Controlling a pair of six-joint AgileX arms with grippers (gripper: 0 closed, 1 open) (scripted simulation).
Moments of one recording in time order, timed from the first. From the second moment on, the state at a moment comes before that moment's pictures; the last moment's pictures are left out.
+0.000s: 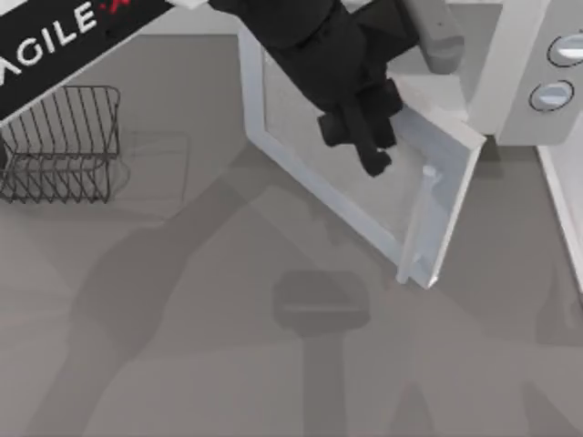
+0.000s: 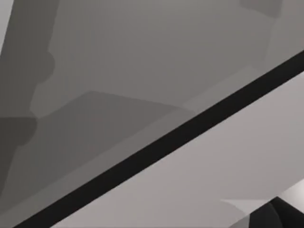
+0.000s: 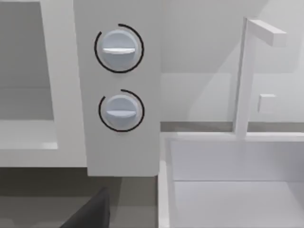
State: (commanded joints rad) left arm -0.71 1.99 2.00 -1.16 0.35 0.64; right arm 0.00 0.00 0.00 0.00 0.00 0.00
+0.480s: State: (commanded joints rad) left arm -0.72 2.05 2.06 -1.15 0.33 0.61; right arm 0.00 0.00 0.00 0.00 0.00 0.00
